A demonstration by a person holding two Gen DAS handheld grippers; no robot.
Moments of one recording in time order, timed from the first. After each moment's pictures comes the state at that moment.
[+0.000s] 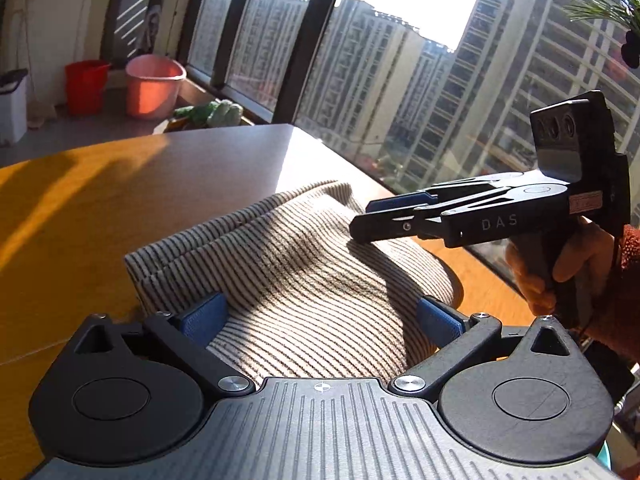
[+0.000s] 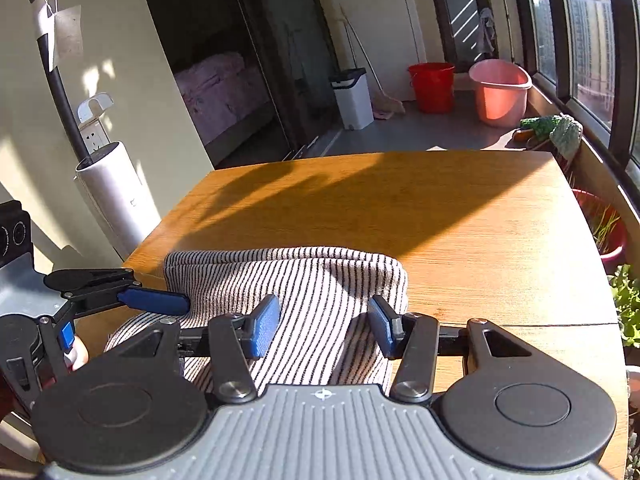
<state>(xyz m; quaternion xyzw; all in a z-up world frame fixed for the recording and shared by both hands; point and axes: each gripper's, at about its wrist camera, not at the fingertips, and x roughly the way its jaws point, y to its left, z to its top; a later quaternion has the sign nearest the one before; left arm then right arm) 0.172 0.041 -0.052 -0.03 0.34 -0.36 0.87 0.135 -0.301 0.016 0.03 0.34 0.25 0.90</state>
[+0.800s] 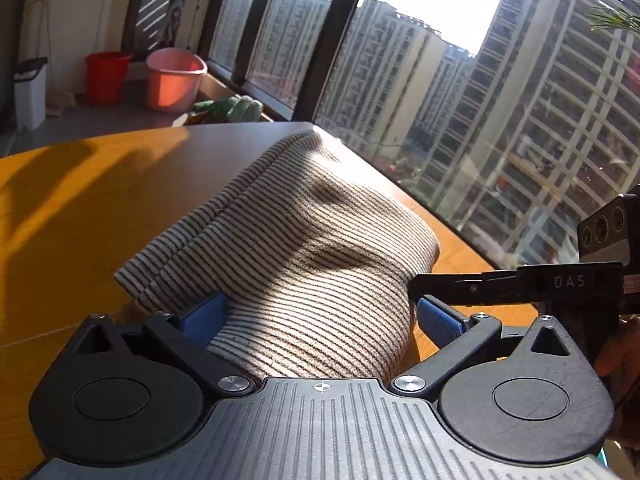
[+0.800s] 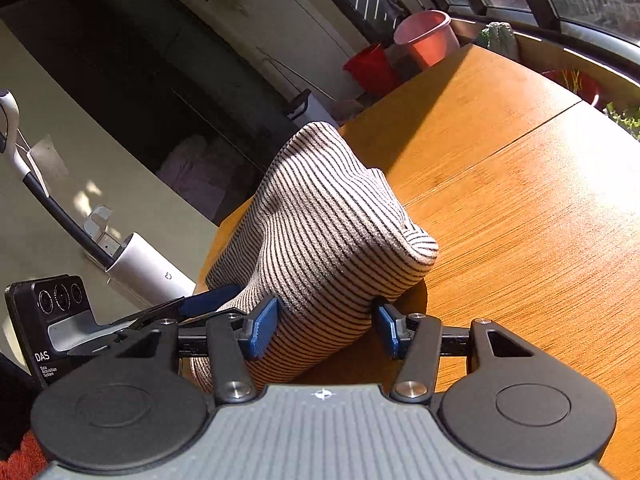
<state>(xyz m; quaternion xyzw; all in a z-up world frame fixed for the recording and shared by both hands) 0.176 0.047 -0.045 -0.05 0.36 -0.33 0.87 0.090 -0.324 -0.028 0.28 0.35 0.19 0.87</state>
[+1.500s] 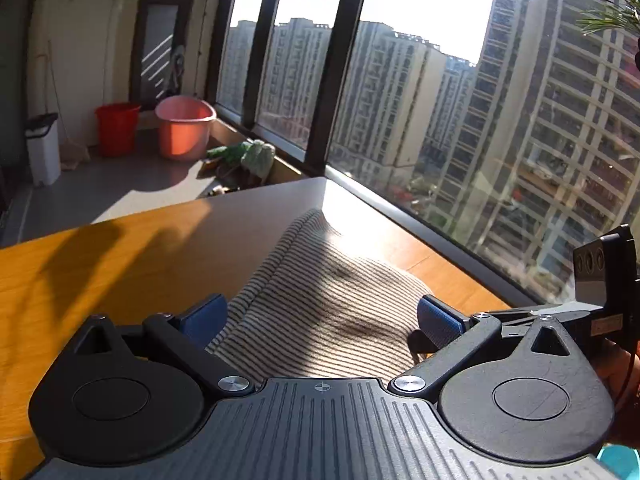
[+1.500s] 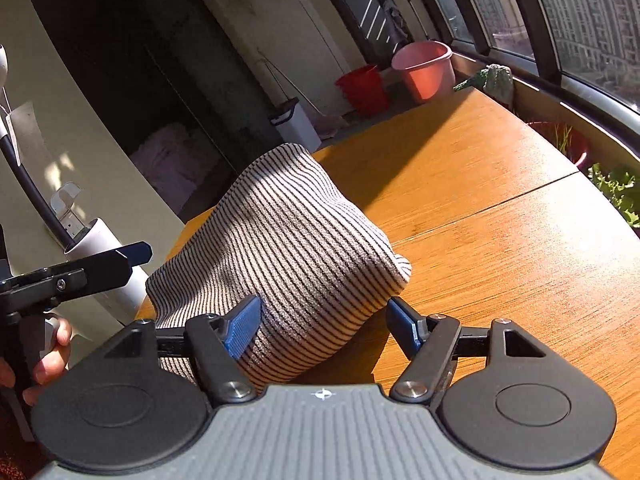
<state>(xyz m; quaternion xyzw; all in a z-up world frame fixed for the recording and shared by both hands) 0.189 0.052 -0.002 0.01 0.31 -0.30 0.90 0.099 -0.321 -0.027 0.21 0.34 0.17 0.90</state>
